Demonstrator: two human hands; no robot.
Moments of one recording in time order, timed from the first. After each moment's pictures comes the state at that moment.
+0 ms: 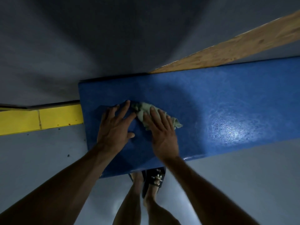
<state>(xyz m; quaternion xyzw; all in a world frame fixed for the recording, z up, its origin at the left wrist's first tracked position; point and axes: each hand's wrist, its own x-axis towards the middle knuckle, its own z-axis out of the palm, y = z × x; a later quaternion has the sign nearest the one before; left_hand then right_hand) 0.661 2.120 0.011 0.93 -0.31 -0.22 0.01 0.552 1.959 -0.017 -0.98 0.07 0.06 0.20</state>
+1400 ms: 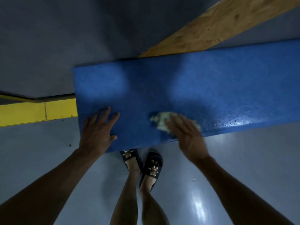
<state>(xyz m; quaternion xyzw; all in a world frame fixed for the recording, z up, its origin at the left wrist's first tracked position) 0.572 2.154 0.021 0.94 -0.25 -0.22 -0.02 0.420 1.851 -0.019 -0.99 -0.01 0.04 0.15</state>
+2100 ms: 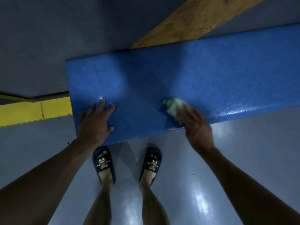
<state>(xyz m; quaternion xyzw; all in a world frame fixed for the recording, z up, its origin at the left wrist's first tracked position) 0.568 2.142 0.024 0.95 -0.22 -0.24 -0.02 0.397 1.825 -0.024 -0.98 0.11 0.00 0.15</state>
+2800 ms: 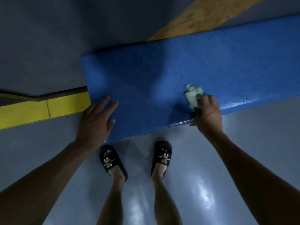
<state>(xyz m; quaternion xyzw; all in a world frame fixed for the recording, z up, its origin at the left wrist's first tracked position) 0.584 2.229 0.018 0.93 -0.30 -0.15 0.10 0.434 1.880 -0.003 -0.94 0.28 0.01 0.20</state>
